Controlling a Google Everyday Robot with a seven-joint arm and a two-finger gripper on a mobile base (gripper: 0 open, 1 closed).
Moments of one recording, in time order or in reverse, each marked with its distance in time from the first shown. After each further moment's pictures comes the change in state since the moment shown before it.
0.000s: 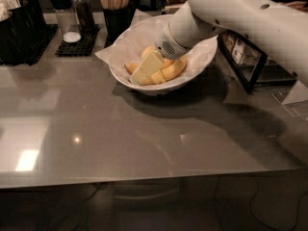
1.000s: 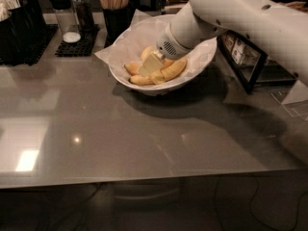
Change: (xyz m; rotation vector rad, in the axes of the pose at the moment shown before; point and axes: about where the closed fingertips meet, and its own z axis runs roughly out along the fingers) arm 0.000 0.000 0.000 0.000 0.000 0.001
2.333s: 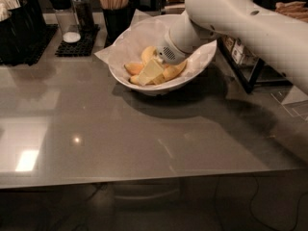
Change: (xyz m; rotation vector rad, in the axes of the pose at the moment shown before) arm 0.021 -0.006 0.020 -0.021 0.060 0.055
